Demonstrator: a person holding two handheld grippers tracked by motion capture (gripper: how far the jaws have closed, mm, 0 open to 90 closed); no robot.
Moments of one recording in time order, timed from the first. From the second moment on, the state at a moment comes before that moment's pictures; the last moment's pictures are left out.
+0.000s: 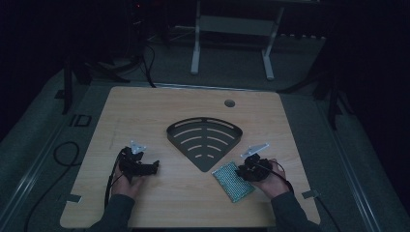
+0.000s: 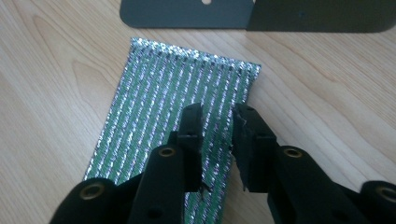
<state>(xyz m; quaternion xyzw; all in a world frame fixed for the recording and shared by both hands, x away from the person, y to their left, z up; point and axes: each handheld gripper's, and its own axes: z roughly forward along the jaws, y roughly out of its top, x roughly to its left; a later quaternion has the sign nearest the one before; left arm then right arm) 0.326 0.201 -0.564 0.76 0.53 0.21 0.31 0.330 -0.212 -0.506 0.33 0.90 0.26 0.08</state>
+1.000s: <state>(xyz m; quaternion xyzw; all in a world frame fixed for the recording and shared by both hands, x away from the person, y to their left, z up) 0.326 0.201 -0.564 0.76 0.53 0.21 0.31 0.360 -0.215 -0.500 0.38 0.91 0.17 -0.02</state>
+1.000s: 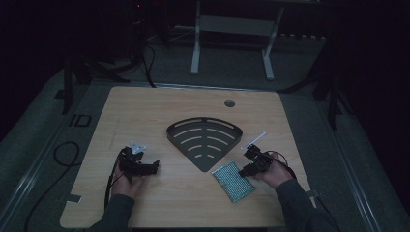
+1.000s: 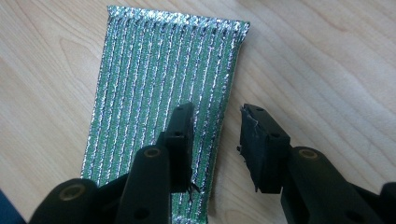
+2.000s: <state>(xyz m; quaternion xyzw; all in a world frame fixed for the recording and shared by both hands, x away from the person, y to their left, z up) 0.326 0.201 -0.564 0.76 0.53 0.21 0.31 0.379 -0.209 -0.511 0.38 0.91 0.13 -0.10</state>
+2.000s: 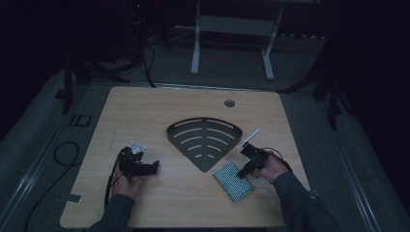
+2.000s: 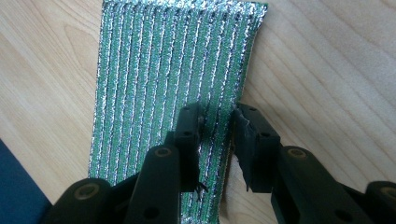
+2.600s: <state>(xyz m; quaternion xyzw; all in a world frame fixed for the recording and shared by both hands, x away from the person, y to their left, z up) 0.326 0.201 -0.564 0.76 0.53 0.21 0.31 0.388 -0.213 -0.517 0.38 0.91 0.13 -0.14</state>
